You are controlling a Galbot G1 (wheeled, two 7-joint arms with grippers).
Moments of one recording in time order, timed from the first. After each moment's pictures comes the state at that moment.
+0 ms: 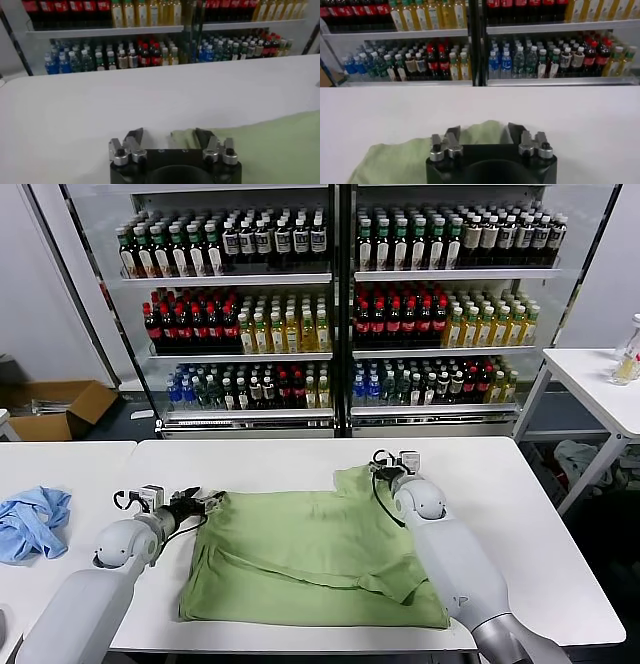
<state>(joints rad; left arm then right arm) 0.79 -0.97 -0.26 -1.33 -0.58 0.52 0.19 -0.49 1.37 0.10 1.07 0.52 -0.52 0.17</state>
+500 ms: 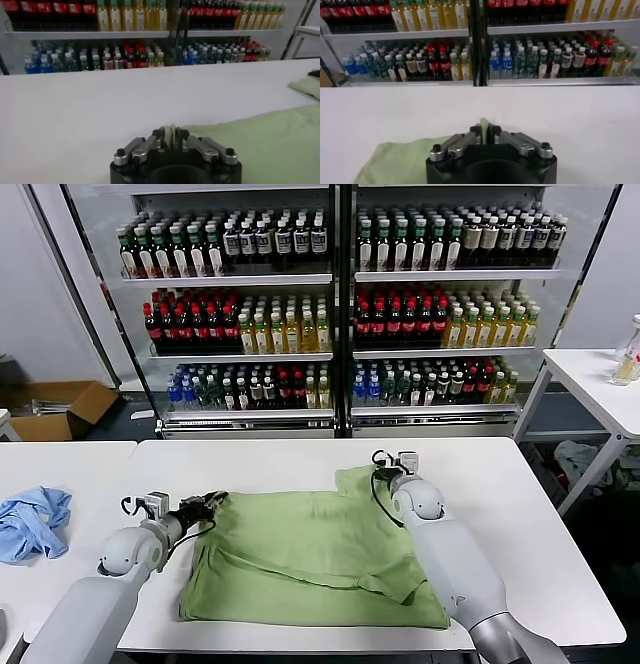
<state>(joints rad) 0.82 -0.98 -0.25 -1.34 -0.60 0.47 0.23 -0.48 1.37 0.10 1.06 0.51 -0.51 0.16</state>
